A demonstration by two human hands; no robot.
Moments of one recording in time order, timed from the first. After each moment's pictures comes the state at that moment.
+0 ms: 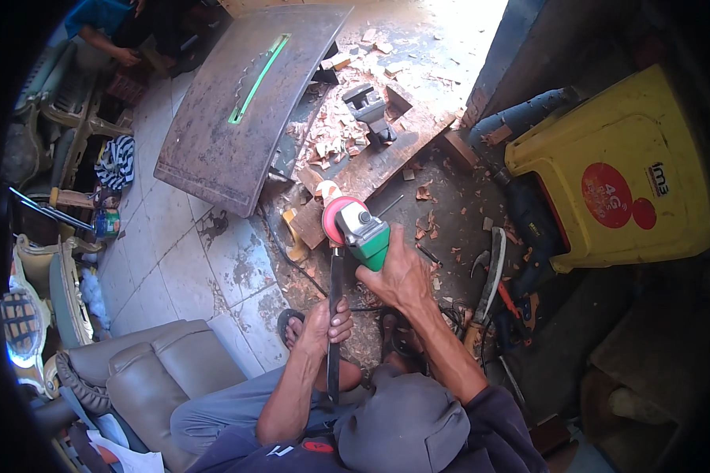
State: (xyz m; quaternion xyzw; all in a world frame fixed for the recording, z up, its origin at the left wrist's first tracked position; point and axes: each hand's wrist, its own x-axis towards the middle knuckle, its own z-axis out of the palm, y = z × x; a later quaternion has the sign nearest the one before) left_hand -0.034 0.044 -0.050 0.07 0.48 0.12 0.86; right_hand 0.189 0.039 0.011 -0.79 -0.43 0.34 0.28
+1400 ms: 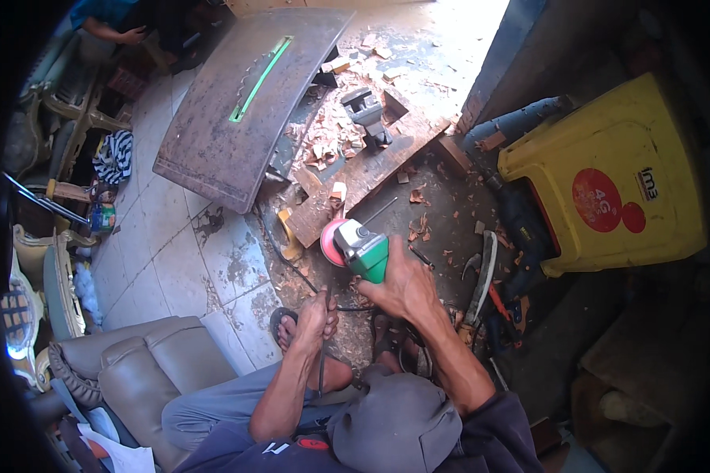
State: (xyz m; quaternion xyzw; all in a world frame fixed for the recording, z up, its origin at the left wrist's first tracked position) left_hand -0.018 0.042 -0.038 0.26 0.64 0.11 0.71; right_hand 0.209 0.024 0.044 -0.76 -0.46 0.42 0.19
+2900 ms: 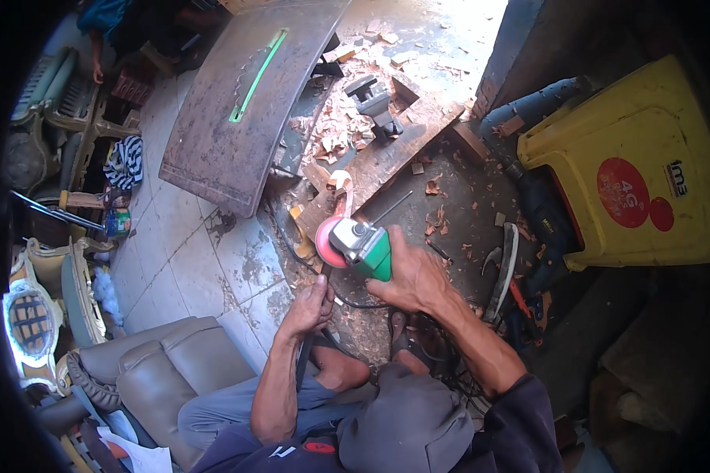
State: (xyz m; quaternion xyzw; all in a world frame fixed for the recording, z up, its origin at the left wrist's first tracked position) left_hand -0.048 0.085 -0.018 0.39 0.56 0.03 0.73; right_hand 0.219 0.041 0.026 -0.71 -0.52 0.42 0.20
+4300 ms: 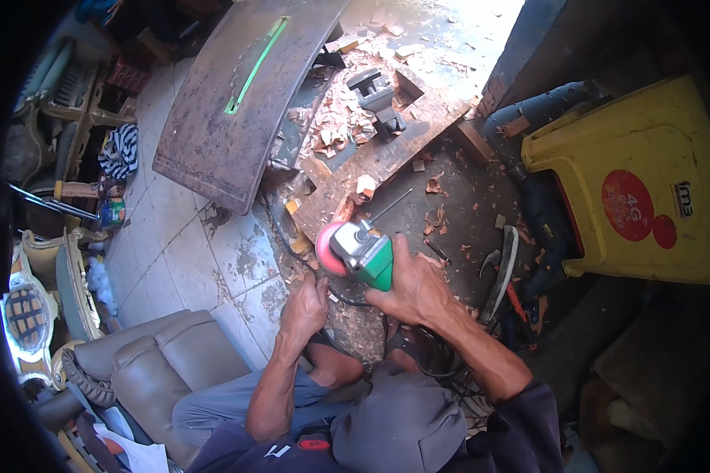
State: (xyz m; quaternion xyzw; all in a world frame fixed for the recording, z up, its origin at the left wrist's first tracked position) left_hand -0.026 0.079 -0.001 0.71 0.61 -0.05 0.34; right_hand 0.220 0.033 0.032 -0.69 -0.53 0.45 0.19
